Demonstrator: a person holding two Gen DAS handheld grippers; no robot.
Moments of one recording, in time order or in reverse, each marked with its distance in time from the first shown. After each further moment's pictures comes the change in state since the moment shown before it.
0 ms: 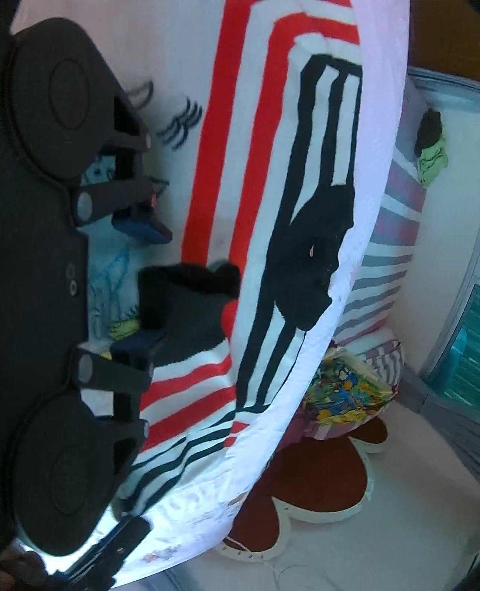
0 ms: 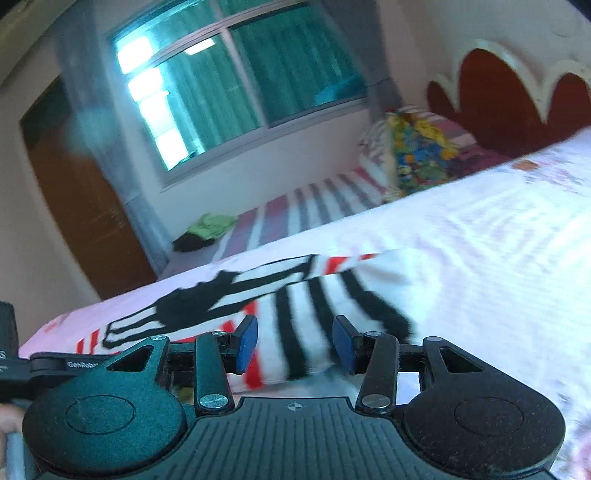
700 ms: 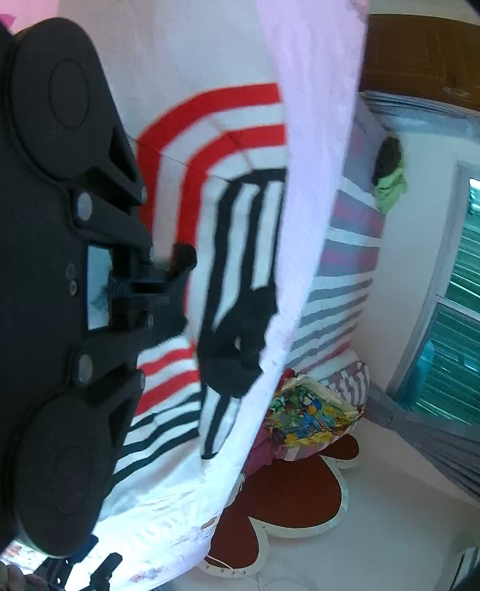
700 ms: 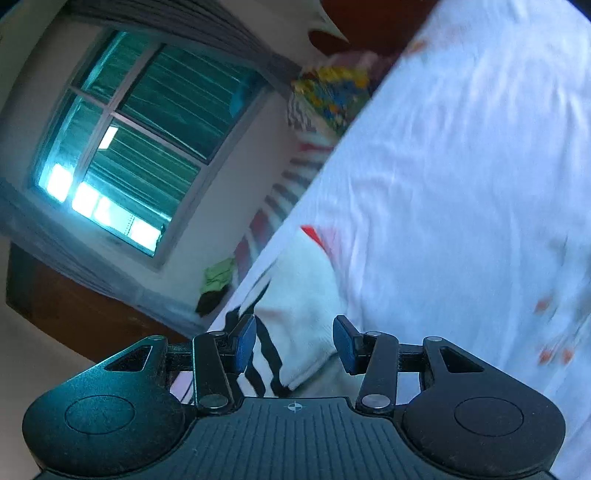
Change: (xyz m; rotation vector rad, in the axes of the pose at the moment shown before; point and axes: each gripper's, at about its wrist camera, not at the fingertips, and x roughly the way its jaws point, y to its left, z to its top) left arm -0.058 0.071 0.031 0.026 -0.096 0.063; right arm -0.024 -0.062 0.000 0.615 0.063 0.142
